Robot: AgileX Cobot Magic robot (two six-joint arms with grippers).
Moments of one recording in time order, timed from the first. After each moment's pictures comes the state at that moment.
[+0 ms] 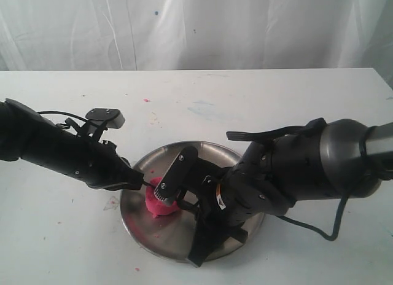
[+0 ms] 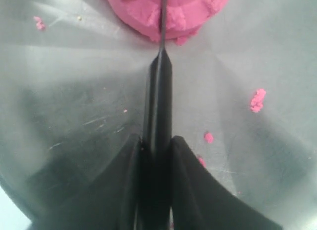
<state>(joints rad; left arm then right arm) -0.22 1.81 -0.89 -1.24 0.52 1.25 0.82 1.77 -0.89 -0.26 0.34 -0.03</state>
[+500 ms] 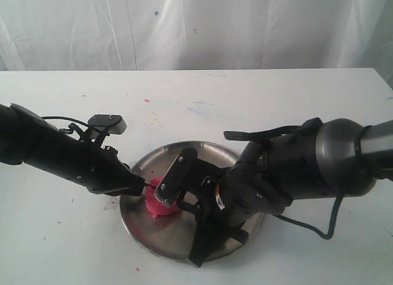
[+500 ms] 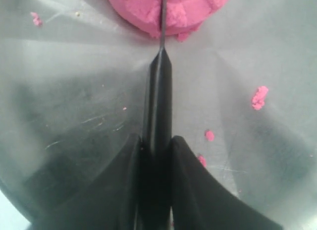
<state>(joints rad) -0.22 1.83 -0.89 -1.25 0.53 1.25 0.82 1.78 -0.90 -0.26 0.36 -0.03</state>
